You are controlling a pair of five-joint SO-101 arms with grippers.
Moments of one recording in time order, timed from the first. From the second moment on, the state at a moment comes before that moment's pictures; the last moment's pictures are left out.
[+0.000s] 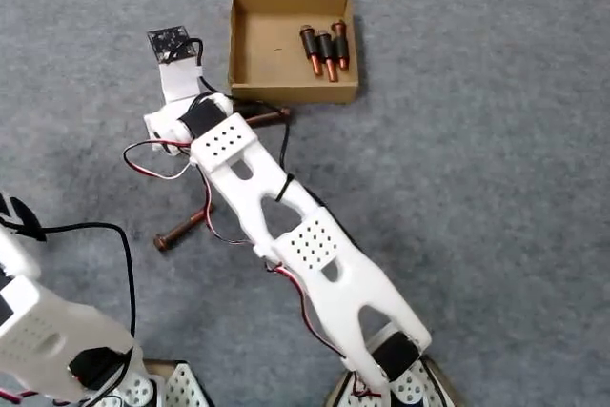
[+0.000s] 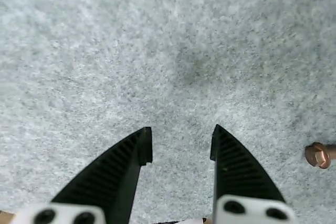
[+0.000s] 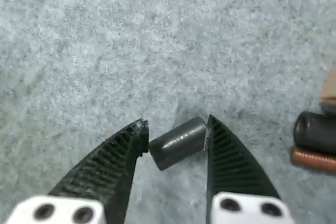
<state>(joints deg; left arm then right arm) -52.8 10.5 2.4 88.6 -25.3 -44.3 72.0 -74.0 69.8 -28.5</state>
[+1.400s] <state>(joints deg) -56.6 10.5 2.3 86.5 -25.3 -44.0 65.8 -74.2 80.7 -11.8</state>
